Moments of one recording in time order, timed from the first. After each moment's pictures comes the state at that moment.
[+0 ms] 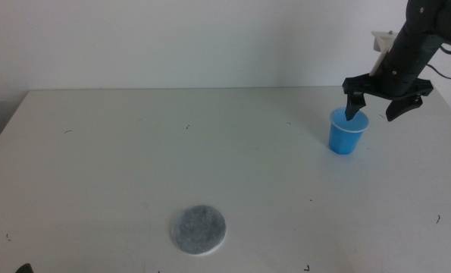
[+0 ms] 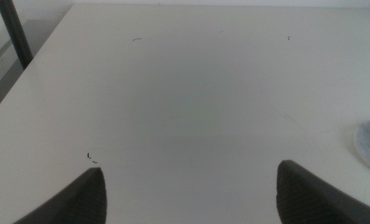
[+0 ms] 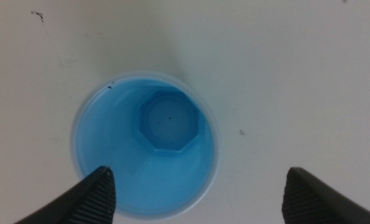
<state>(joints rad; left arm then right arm) -0.07 -0.01 0.03 0.07 0.37 -0.15 0.09 2.14 -1.93 0.08 1.17 0.08</state>
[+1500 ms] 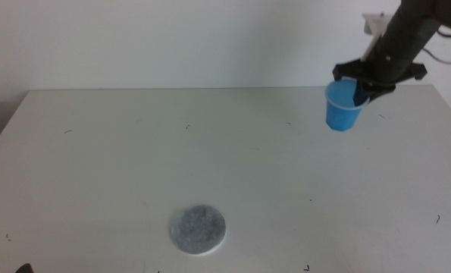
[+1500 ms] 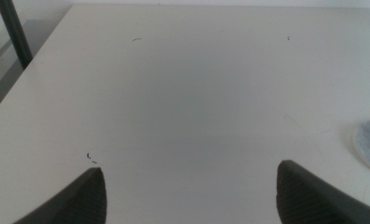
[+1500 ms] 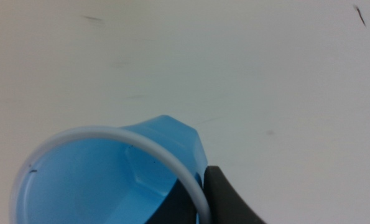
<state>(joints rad) -0.07 -0.01 0.03 0.07 0.37 -0.15 0.15 2.07 -1.93 0.08 1.18 0.08</state>
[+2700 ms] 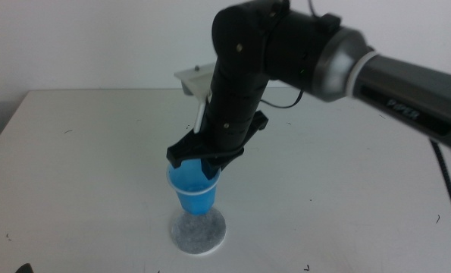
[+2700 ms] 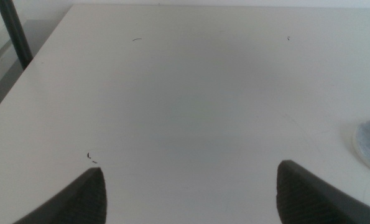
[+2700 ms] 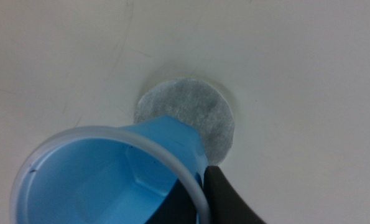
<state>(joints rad) -0.07 -0.01 0.03 0.07 0.37 -0.15 0.76 2.04 -1.93 0.13 1.24 0.13</state>
